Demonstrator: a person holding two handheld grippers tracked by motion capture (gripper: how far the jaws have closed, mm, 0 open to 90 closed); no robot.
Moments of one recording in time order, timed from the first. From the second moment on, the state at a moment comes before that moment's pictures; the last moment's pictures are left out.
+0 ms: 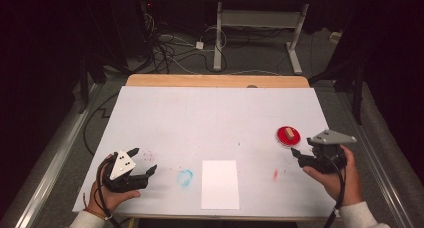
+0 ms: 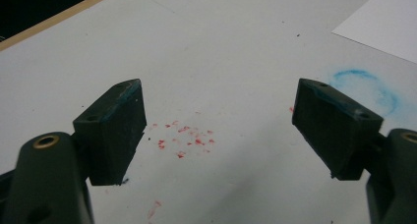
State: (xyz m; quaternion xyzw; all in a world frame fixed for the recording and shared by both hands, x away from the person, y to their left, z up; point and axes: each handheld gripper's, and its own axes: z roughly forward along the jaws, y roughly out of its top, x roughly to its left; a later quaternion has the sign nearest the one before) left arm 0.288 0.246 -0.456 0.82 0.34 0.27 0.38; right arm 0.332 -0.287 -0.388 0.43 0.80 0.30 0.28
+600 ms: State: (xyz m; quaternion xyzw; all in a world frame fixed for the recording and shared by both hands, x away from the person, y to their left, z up) left arm 0.288 0.247 -0.457 0.82 0.34 0.26 0.38; right arm 0.443 -0.270 -0.397 0.51 0.84 0.14 0.16
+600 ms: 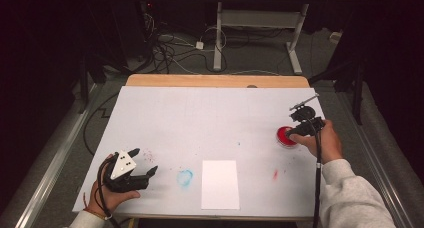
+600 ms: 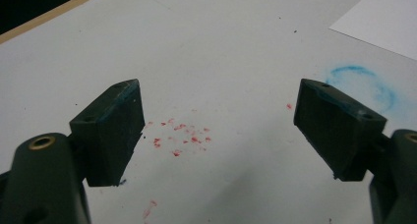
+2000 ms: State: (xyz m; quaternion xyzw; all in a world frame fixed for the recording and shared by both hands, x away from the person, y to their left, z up) left arm 0.289 0.242 -0.458 0.83 0.33 0.26 0.37; right arm 0.457 -0.274 -0.423 0.50 0.84 0.14 0.15
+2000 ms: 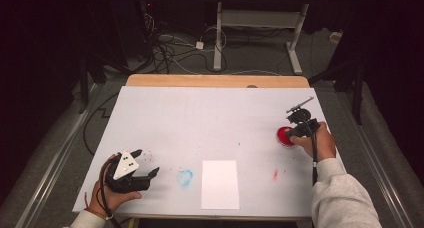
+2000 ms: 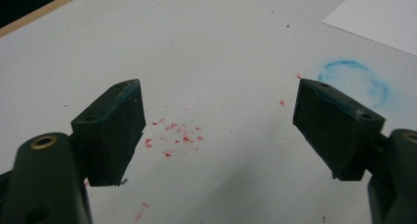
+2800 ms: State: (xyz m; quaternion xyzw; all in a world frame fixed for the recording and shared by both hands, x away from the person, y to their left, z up) left arm 0.290 0.245 -0.459 0.83 0.33 0.25 0.38; right arm 0.454 -0.277 -0.420 0.49 0.84 0.15 0.16
